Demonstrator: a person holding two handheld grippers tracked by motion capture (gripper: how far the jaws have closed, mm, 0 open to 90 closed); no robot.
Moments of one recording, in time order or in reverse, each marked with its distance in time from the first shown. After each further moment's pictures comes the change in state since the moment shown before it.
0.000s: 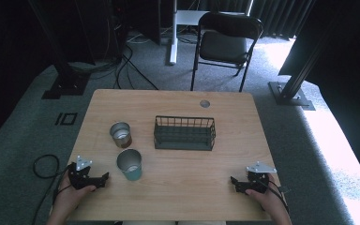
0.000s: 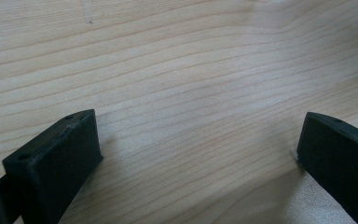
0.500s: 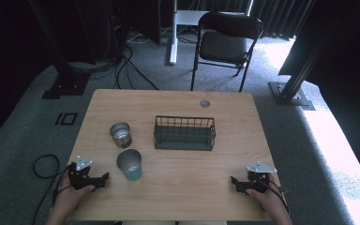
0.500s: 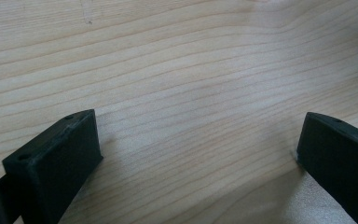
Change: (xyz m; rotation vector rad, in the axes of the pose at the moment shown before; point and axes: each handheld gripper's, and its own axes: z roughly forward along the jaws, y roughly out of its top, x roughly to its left) left arm 0.000 0.000 0.000 -0.001 0.000 0.000; right arm -0.001 0.000 0.000 -0.002 -0.004 0.004
